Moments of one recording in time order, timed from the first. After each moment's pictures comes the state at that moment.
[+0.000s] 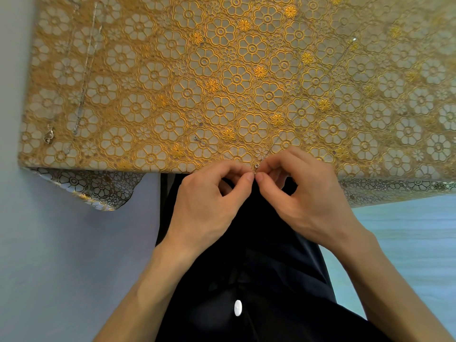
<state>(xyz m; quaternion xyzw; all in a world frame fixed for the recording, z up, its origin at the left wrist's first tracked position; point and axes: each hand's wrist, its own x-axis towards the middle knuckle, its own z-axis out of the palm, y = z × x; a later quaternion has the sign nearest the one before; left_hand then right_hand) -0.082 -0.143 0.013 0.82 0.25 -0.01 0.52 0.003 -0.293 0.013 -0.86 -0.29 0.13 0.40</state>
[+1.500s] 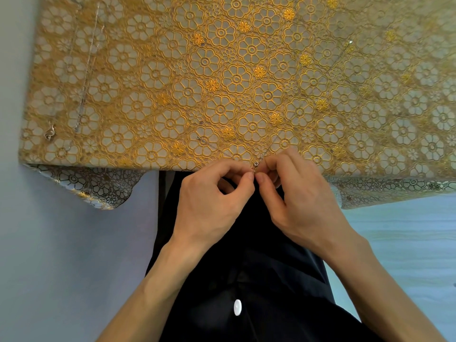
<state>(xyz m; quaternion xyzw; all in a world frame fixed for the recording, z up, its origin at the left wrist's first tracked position) -0.083 -0.152 0.013 0.81 0.27 0.04 0.53 -0.012 -0.294 0.005 -0.89 -0.35 0.07 0.29</state>
